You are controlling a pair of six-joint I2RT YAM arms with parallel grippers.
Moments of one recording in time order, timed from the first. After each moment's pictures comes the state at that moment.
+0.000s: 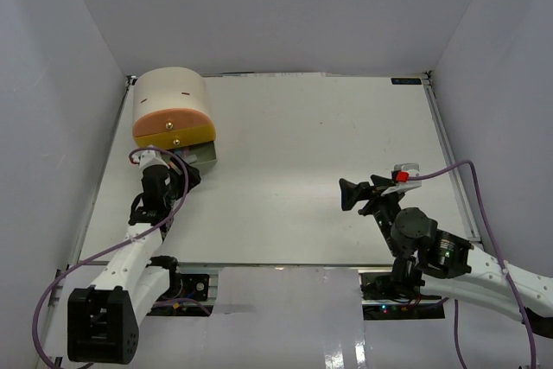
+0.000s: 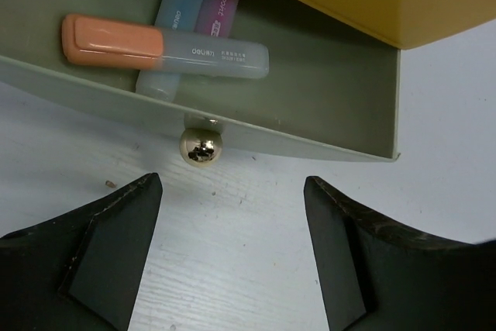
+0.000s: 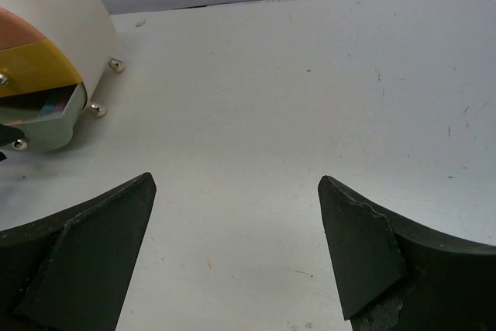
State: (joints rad) left arm -0.05 0.87 0.34 0.04 -0.10 -0.60; right arm 1.24 0.38 0.49 -0.19 0.92 0.30
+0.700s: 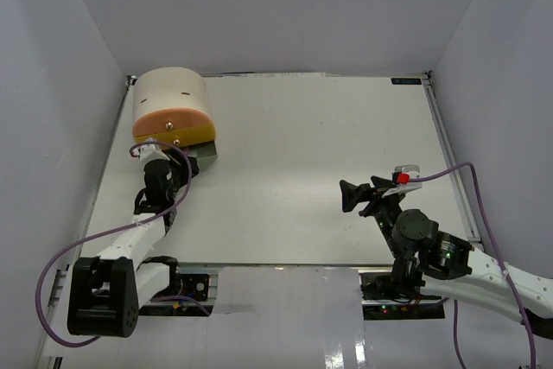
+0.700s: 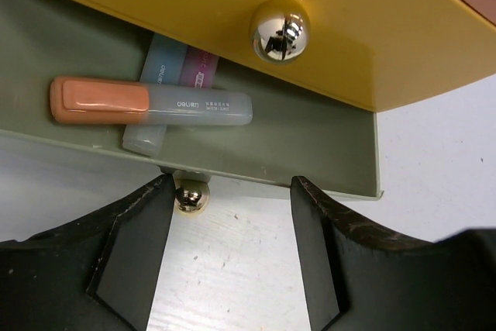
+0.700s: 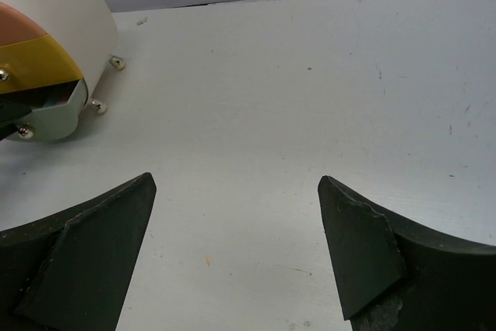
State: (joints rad) left arm -0.05 1.04 0.33 0.34 -0.12 -0.59; right arm 1.24 0.35 0.47 -0.20 0.91 0.30
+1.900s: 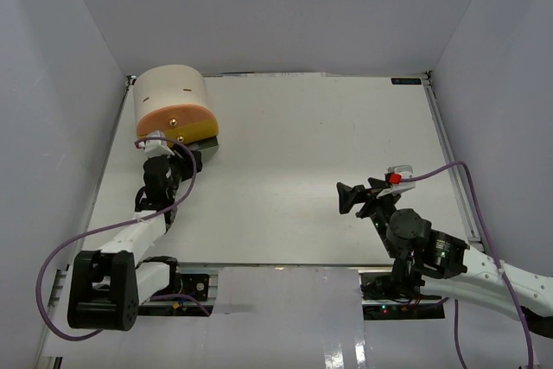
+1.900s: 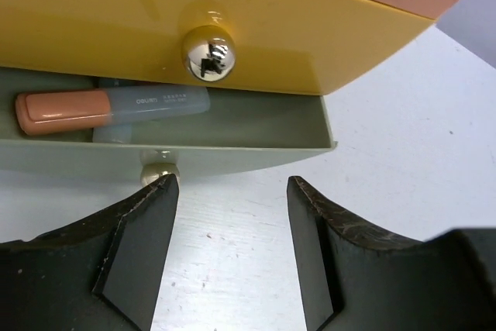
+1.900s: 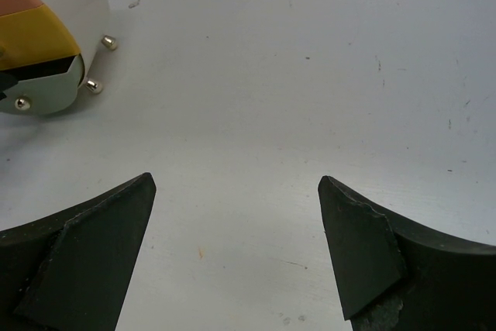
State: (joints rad) left arm -0.05 1.11 0.34 0.51 -0.01 -0.49; right arm 1.24 0.38 0.46 -0.20 0.90 0.30
